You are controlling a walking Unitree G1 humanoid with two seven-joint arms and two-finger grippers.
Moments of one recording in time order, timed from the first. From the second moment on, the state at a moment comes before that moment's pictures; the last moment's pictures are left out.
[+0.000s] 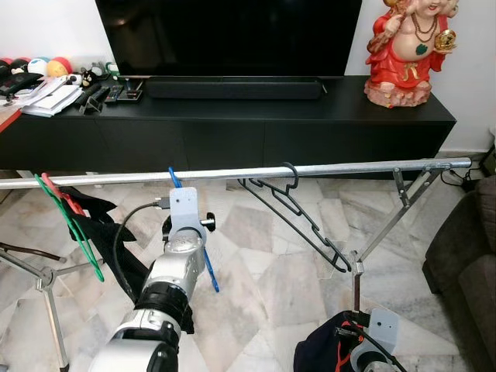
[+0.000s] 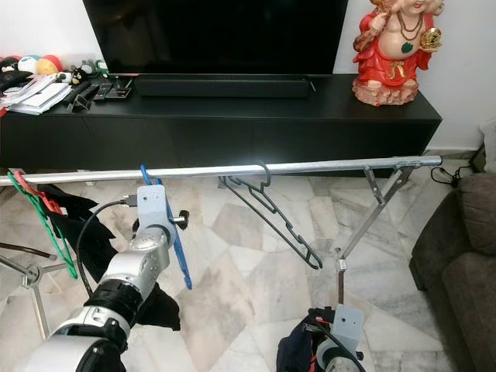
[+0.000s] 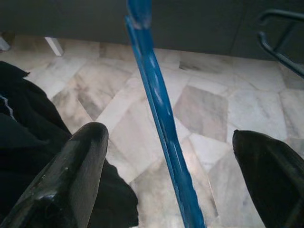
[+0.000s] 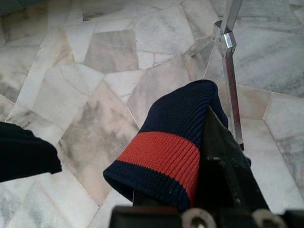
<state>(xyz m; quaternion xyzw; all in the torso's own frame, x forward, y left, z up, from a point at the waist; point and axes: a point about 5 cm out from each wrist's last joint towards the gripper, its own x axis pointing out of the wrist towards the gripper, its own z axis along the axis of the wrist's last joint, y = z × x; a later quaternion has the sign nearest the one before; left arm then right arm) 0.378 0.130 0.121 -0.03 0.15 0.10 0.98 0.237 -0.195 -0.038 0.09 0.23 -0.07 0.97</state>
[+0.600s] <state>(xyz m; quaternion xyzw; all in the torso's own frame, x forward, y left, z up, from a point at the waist) 0.373 0.148 0.093 -0.07 0.20 0.11 0.97 0.237 -0.192 -0.039 0.09 0.23 -0.06 0.97</state>
